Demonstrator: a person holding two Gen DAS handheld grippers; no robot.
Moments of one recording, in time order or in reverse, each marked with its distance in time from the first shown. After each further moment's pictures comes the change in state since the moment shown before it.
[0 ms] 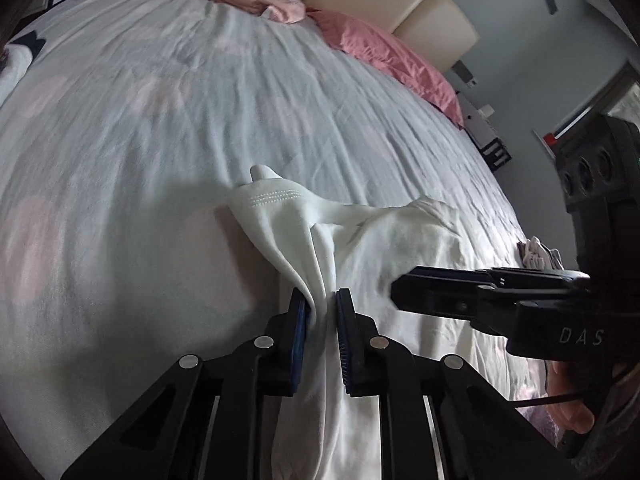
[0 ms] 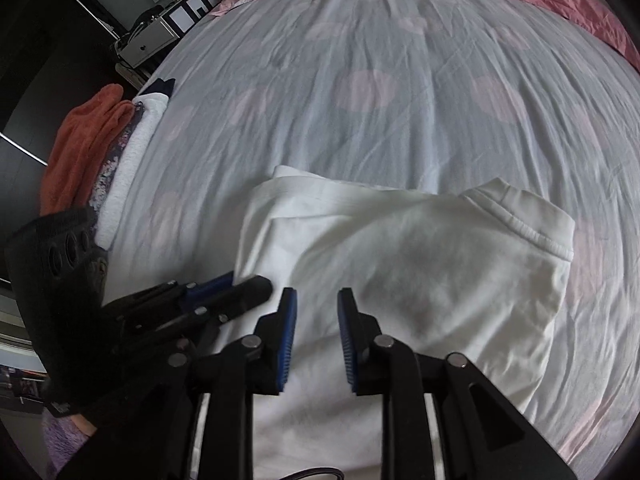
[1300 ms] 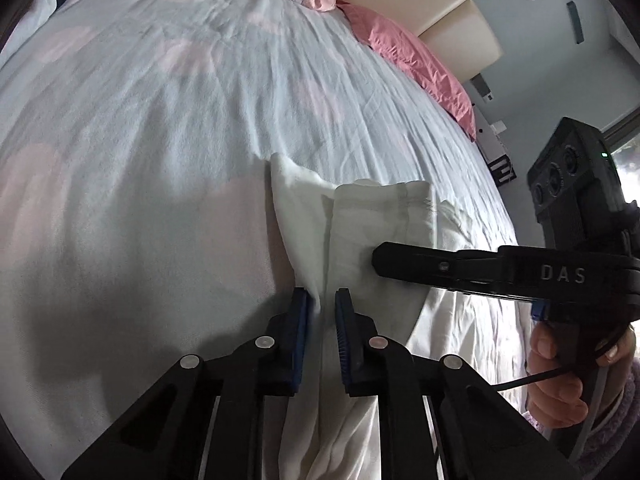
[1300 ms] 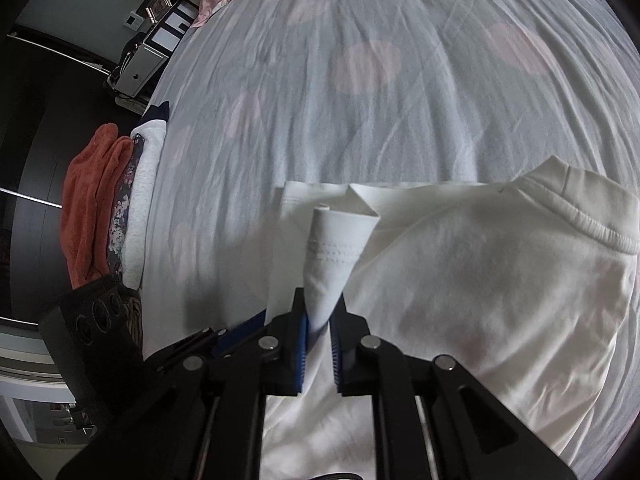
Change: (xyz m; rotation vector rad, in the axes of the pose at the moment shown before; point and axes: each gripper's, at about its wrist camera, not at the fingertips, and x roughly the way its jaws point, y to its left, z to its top) left arm 0.010 0.023 -0.003 -0.139 0.010 -0.019; right arm 0.033 -0.018 0.023 0.167 0.056 0.138
